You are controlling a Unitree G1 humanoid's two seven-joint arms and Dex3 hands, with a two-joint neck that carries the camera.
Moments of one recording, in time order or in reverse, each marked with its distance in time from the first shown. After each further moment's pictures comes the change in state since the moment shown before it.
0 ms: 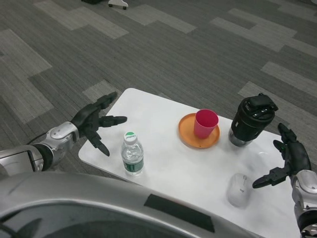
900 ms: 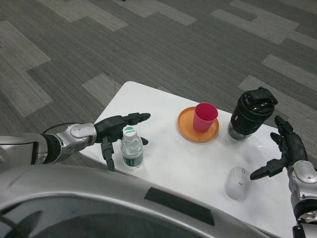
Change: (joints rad) left arm -0.081 0.049 -0.388 -0.145 0.057 0.047 0.004; right arm -0.032 0.007 0.034 0.031 0.000 0.003 0.003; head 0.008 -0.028
